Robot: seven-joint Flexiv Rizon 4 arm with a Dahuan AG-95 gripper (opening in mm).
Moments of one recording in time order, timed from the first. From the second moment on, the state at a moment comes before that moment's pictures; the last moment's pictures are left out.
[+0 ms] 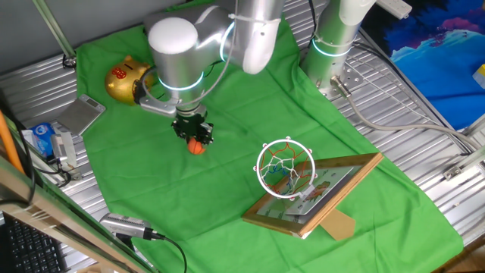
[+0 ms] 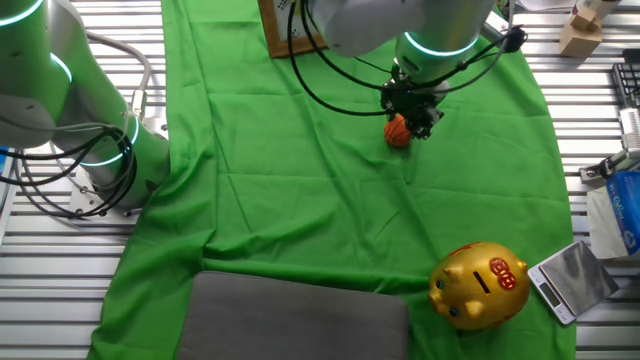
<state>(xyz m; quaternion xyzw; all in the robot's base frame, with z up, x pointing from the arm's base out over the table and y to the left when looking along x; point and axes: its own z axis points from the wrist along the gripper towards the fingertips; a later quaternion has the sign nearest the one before) 0.522 0.073 0.051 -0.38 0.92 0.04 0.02</state>
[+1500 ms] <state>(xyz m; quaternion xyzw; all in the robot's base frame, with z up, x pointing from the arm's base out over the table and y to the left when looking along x) 0.528 0.065 0.172 -0.38 0.92 0.06 -0.03</state>
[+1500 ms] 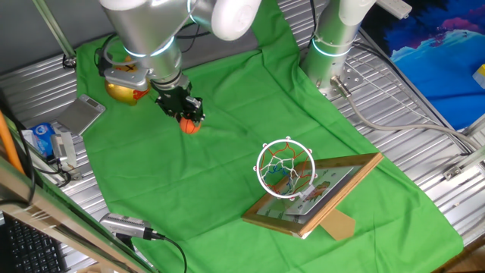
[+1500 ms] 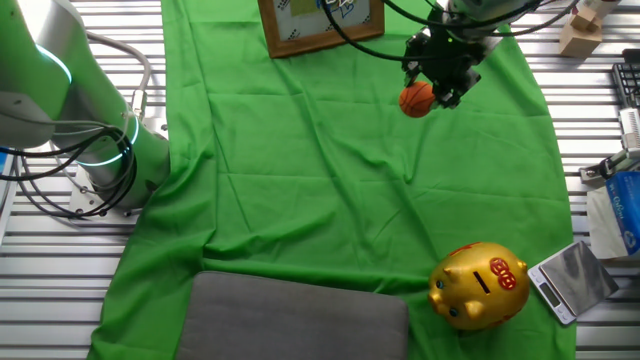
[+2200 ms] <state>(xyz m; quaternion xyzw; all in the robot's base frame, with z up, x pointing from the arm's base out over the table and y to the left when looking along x) 0.526 0.064 0.174 -0.39 0.92 0.07 -0.05</state>
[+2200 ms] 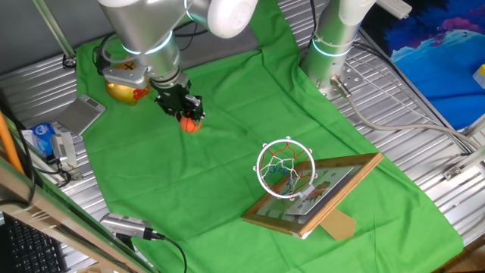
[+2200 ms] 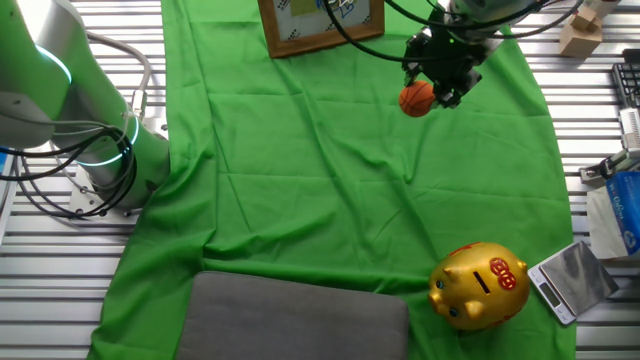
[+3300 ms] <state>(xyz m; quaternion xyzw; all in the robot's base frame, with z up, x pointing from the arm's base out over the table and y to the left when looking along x) 0.528 0.065 0.174 -0.41 0.91 0.11 -0.05</state>
